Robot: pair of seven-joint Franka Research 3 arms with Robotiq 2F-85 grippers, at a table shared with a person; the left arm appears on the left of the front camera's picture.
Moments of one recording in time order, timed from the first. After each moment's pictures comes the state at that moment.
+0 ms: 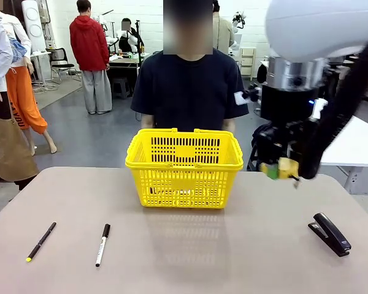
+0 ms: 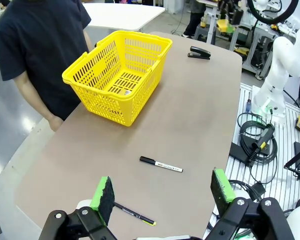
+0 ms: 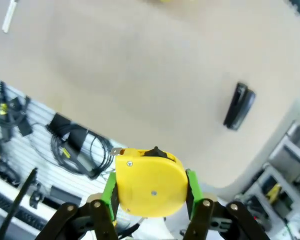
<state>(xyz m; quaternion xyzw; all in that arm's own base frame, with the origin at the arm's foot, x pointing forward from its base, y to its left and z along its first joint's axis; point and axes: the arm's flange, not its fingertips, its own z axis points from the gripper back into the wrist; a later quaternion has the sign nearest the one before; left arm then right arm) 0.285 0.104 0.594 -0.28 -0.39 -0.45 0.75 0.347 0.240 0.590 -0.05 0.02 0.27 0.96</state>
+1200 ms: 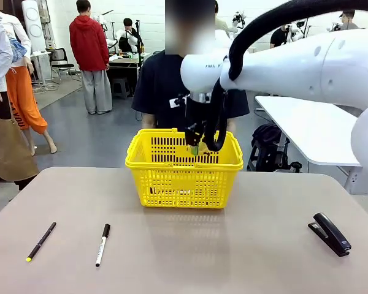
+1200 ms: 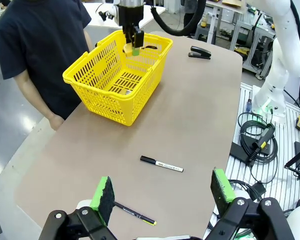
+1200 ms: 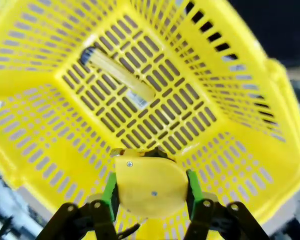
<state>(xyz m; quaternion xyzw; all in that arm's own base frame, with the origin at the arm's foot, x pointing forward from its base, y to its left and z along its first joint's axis) 0.285 0.104 0.594 -0.28 -0.39 -0.45 0.75 0.619 0.367 0.479 0.00 -0.02 0.42 0.91</state>
